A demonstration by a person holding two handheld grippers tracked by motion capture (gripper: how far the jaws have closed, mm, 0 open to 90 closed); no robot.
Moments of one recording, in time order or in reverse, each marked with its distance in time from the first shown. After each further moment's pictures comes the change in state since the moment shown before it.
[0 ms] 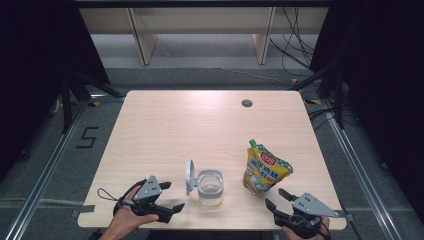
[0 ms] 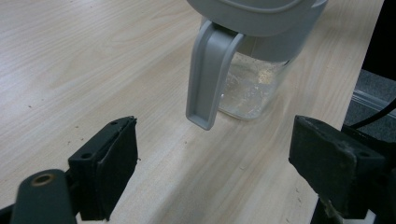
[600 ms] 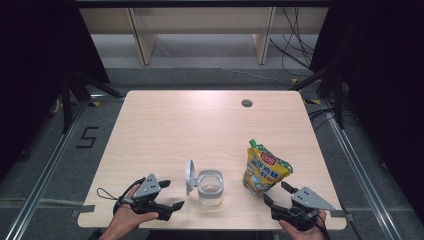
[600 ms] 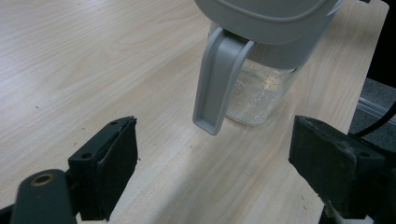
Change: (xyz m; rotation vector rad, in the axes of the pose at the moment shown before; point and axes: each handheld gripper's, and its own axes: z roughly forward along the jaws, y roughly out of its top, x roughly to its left) left arm 0.003 0.001 0.002 -0.022 0.010 -0.025; right arm -0.016 -0.003 0.021 -0.065 0.005 -0.014
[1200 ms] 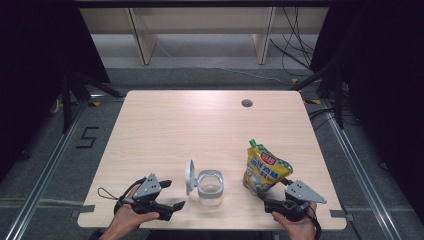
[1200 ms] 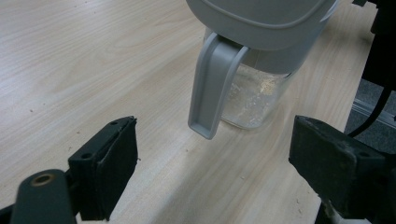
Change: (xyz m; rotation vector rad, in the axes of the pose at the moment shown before) left arm 0.000 0.002 0.000 0.000 -0.013 0.031; right arm -0.005 0.000 0.028 -0.069 0.028 0.014
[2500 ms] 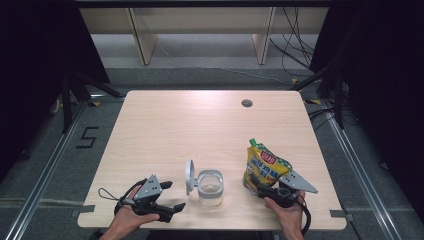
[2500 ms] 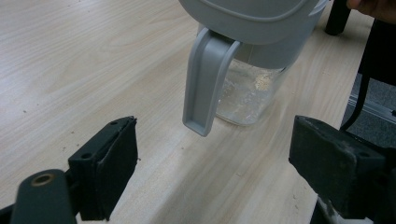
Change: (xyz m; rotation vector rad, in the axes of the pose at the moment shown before) left arm -0.004 -0.002 0.001 0.005 -0.007 -0.015; right arm -0.015 -0.001 0.041 -0.136 0.006 0.005
